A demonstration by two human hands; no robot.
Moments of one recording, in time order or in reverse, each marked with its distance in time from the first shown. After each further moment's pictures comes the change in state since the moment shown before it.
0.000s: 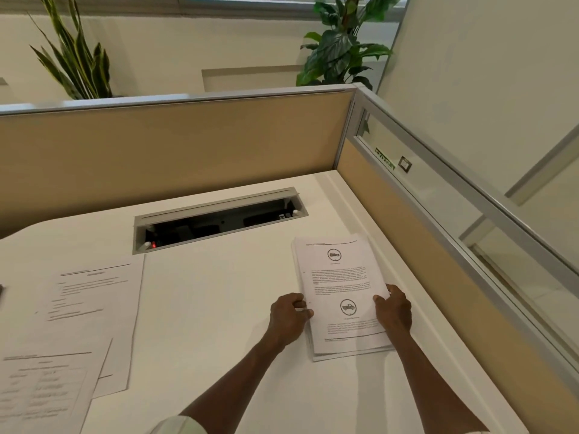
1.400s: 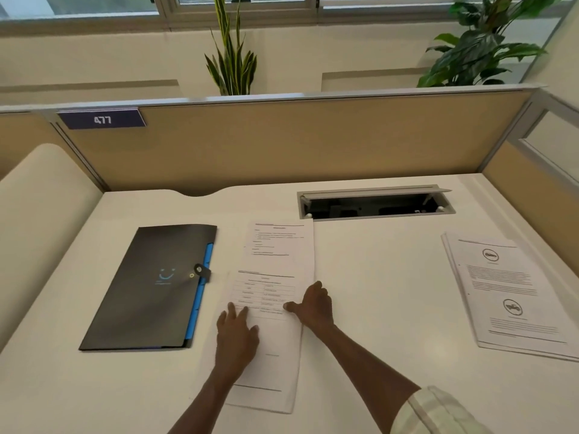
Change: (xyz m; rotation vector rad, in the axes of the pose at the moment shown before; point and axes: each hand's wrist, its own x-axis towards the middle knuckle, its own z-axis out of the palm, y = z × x) left_hand -0.174 -0.227 -0.347 0.589 0.451 -0.218; right_hand -0.372 -0.190 0.278 -0.363 -0.602 -0.467
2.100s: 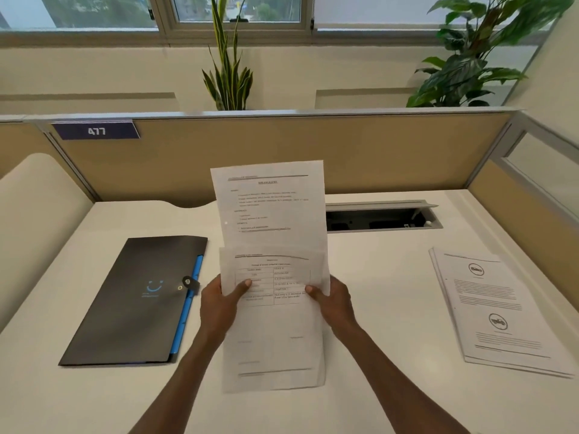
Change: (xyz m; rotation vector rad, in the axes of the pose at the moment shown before) left_hand 0.036 0.045 -0.063 -0.903 0.167 0.086; right_hand -0.005 0.029 -0.071 0.747 0.145 -0.229
